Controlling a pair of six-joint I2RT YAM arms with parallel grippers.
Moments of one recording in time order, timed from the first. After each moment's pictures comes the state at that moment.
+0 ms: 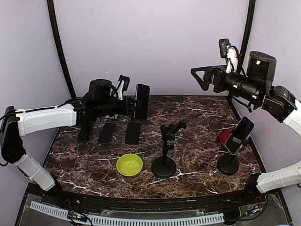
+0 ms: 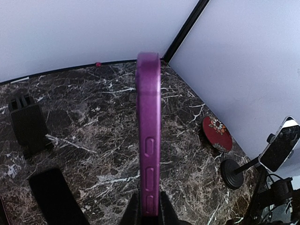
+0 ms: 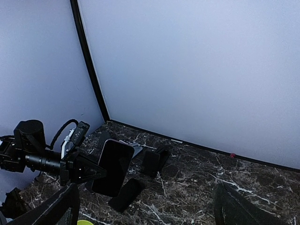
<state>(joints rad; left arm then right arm) -0.70 1.51 1.13 0.04 0.16 -0.42 0.83 1.07 1.33 -0.34 0.19 0.17</state>
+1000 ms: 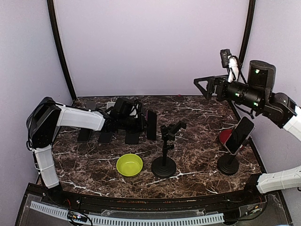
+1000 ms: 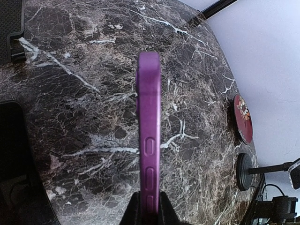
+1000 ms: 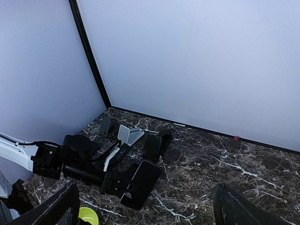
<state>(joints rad) -0.72 1.89 1.19 0.08 0.21 -0.70 0.77 0.99 1.21 -0.37 0.11 0.21</state>
